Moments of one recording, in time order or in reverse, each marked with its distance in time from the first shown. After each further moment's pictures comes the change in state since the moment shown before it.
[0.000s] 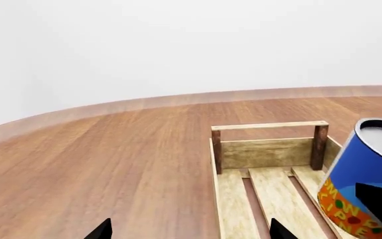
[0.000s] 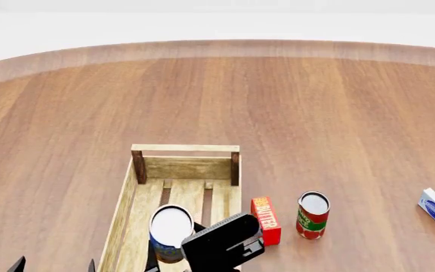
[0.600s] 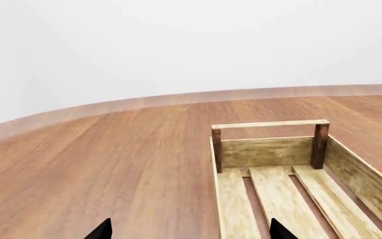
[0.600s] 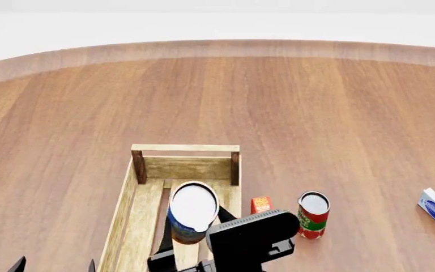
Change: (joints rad) left arm -0.002 0.009 -0.010 -0.010 0.007 0.000 0.011; right arm -0.120 0.083 0.112 -0.459 0.085 0.224 0.177
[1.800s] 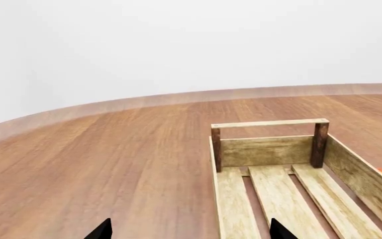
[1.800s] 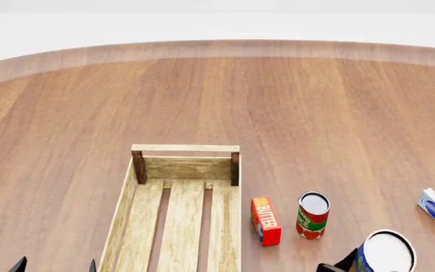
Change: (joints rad) left arm 0.002 0.018 -0.022 -0.005 0.018 -0.006 0.022; right arm -0.304 0.044 0.470 -0.233 0.067 0.149 0.433
